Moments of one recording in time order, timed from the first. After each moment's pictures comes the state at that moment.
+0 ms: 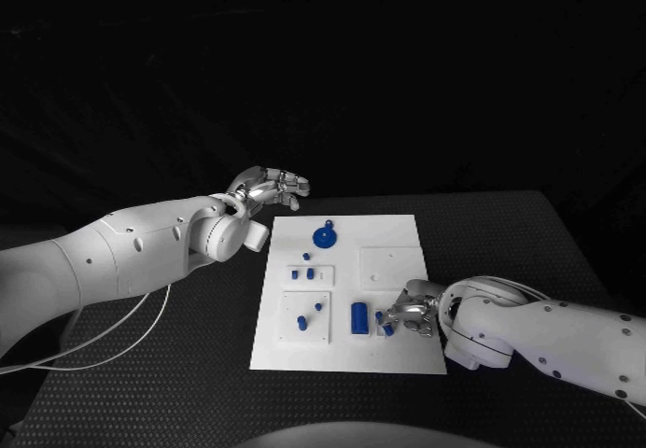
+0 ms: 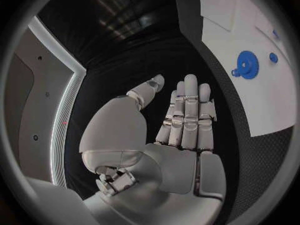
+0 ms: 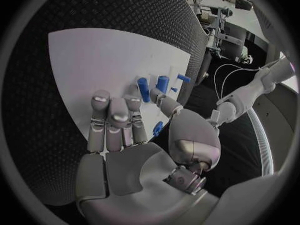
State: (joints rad) left arm 1.22 -0.70 -0.11 1.17 -0.17 -0.22 0.29; left_hand 1.12 -0.14 0.56 -0.18 0.09 0.85 0.18 0.25 0.58 1.17 0.11 0.11 0.28 1.12 0.01 0.67 0.58 0.01 0.86 -0.09 0.51 1.30; right arm 1.13 -0.75 -0.23 1.59 -1.03 -0.16 -0.56; right_hand 0.68 -0.13 0.76 -0.21 0.05 1.09 0.07 0.26 0.59 1.25 -0.03 1.01 1.06 1.33 -0.13 1.18 1.13 0.24 1.14 -0.04 1.02 1.29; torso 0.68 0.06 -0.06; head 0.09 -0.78
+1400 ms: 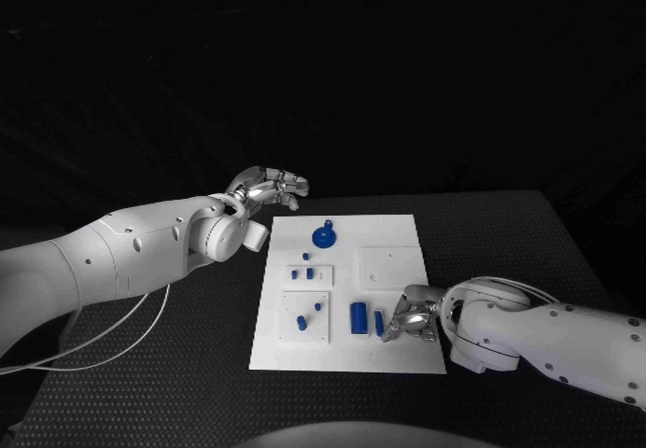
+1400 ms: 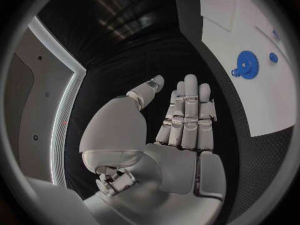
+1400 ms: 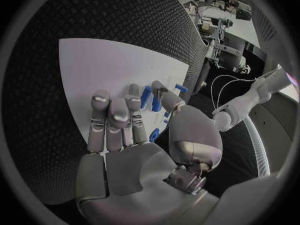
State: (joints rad) left arm 1.22 -0.70 -0.11 1.16 -0.17 -0.22 0.29; left_hand 1.11 -0.14 0.56 -0.17 0.09 0.85 0.18 0.25 0.58 1.17 0.11 0.11 0.28 1.12 0.01 0.67 0.58 0.01 0.86 -0.09 0.51 1.31; right arm 1.13 -0.77 -0.23 1.61 -1.09 -0.08 -0.54; right_hand 0.79 -0.18 0.69 -0.29 0.06 1.09 0.07 0.26 0.58 1.26 -0.03 1.01 1.07 1.34 -0.13 1.18 1.12 0.24 1.14 -0.04 1.02 1.29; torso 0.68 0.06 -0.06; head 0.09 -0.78
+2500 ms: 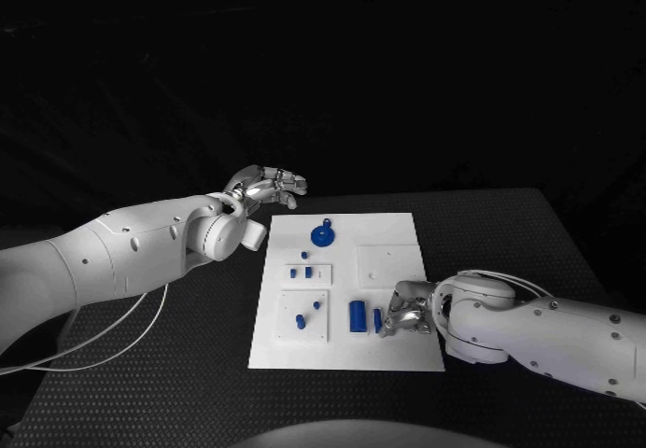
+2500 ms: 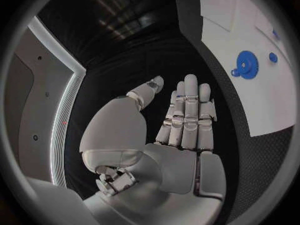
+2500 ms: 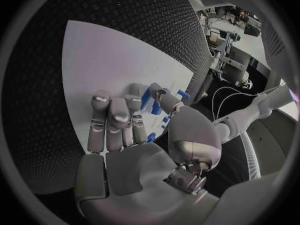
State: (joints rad) left arm 1.22 -0.70 -0.11 1.16 -0.17 -0.22 0.29; left_hand 1.11 -0.13 0.56 -0.16 0.09 0.85 0.18 0.25 0.58 1.17 0.11 0.11 0.28 1.12 0.01 0.66 0.59 0.01 0.86 -0.09 0.50 1.31; right arm 1.13 -0.73 -0.23 1.58 -1.21 -0.03 -0.54; right_hand 0.76 -0.07 0.74 -0.23 0.05 1.10 0.07 0.27 0.57 1.26 -0.04 1.00 1.07 1.33 -0.13 1.19 1.12 0.24 1.14 -0.04 1.02 1.28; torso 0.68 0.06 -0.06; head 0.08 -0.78
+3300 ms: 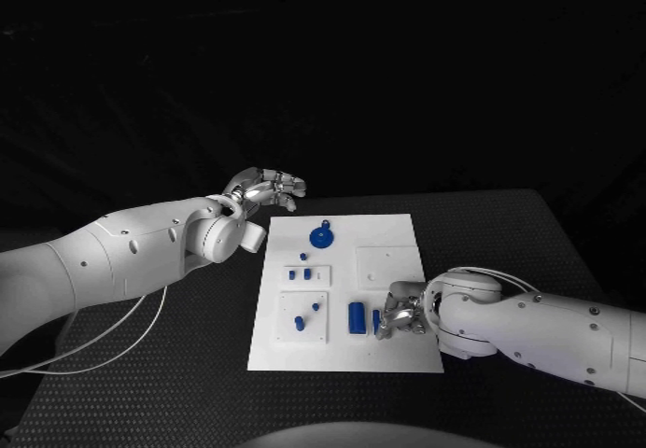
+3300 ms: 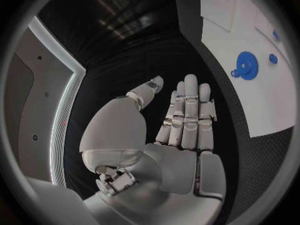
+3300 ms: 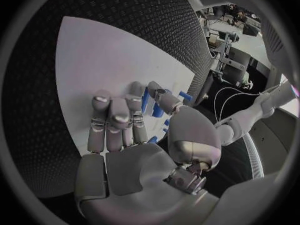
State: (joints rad) left arm 1.22 -0.70 -0.11 1.16 -0.17 -0.22 0.28; left_hand 1.10 -0.13 0.56 -0.16 0.09 0.85 0.18 0.25 0.58 1.17 0.11 0.11 0.28 1.12 0.01 0.66 0.59 0.01 0.86 -0.09 0.50 1.31; right arm 1.13 -0.68 -0.22 1.52 -1.18 0.02 -0.54; right_hand 0.76 -0.06 0.77 -0.27 0.05 1.11 0.07 0.28 0.60 1.26 -0.04 1.00 1.07 1.33 -0.13 1.19 1.12 0.25 1.14 -0.04 1.02 1.29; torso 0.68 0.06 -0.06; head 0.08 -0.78
